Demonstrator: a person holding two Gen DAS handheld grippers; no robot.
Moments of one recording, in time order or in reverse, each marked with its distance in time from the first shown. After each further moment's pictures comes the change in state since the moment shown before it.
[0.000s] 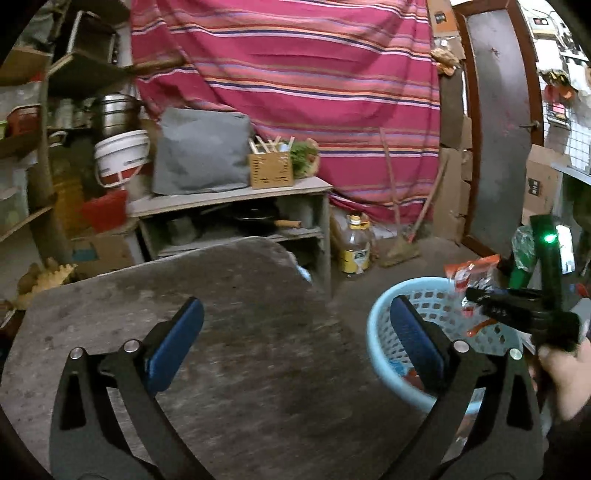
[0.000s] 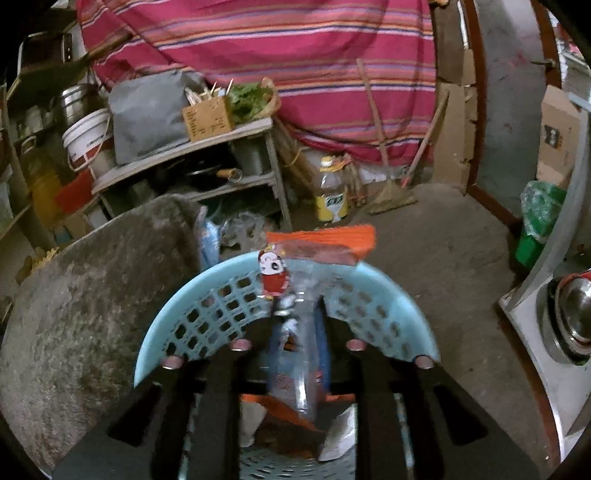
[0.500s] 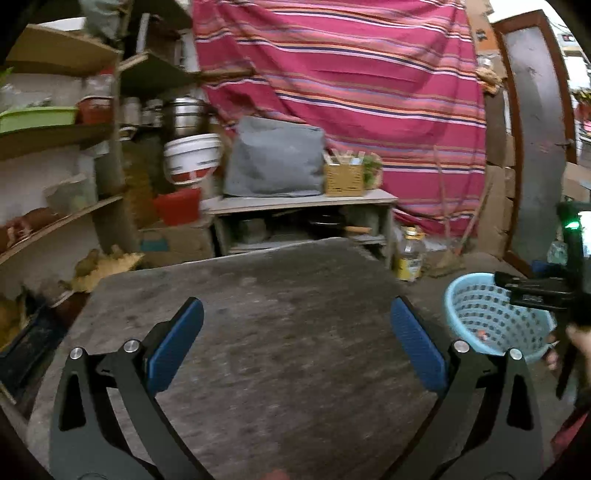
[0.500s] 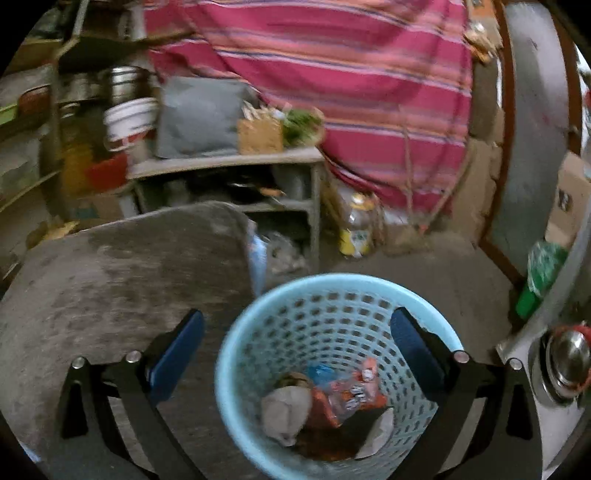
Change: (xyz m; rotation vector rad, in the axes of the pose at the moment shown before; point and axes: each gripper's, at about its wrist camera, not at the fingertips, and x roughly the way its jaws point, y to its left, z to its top) left arm -0.090 0.110 -0.030 -0.071 -0.048 0.191; right arm -0.078 0.101 -0.015 -0.201 -0.149 0.050
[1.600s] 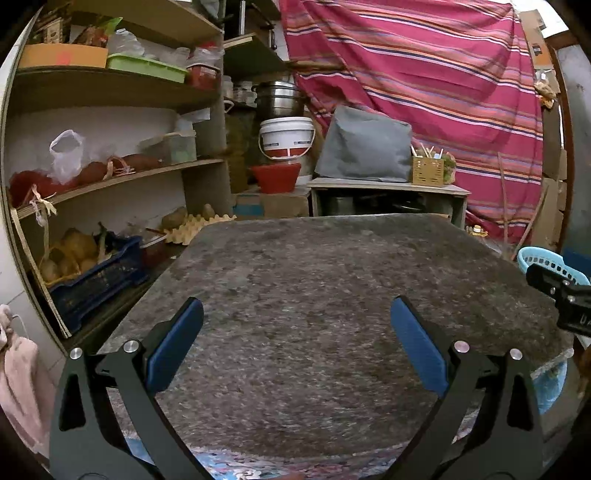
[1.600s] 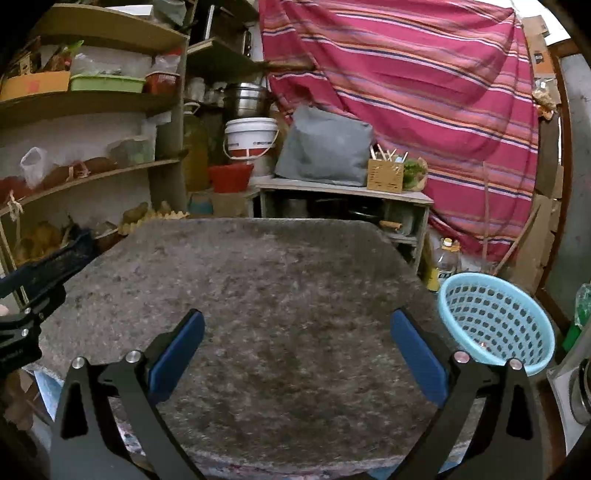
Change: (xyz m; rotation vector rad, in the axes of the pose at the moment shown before) left arm -0.088 0.141 -0.107 -0.098 0.012 0.215; right arm -0.115 0.192 -0.100 -0.140 -0.152 0.217
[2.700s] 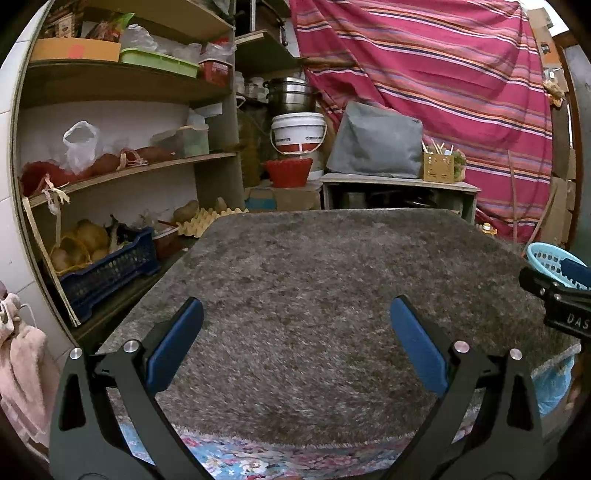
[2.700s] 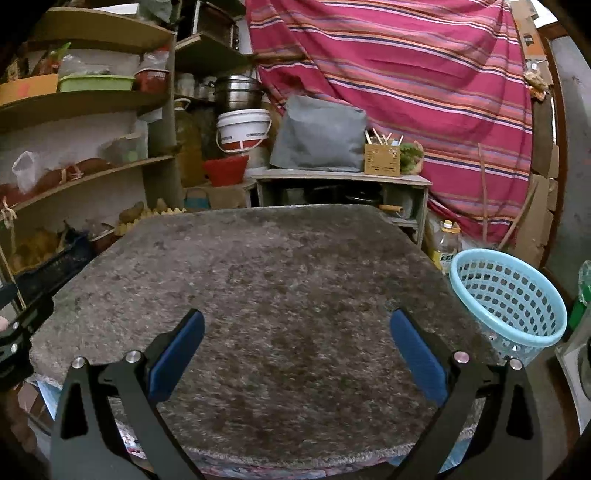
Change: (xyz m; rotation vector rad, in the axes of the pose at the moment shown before) left arm -0.006 0.004 -0.012 -0.011 0.016 0.035; right arm 0.014 0.011 -0.012 0.061 0.028 -0.013
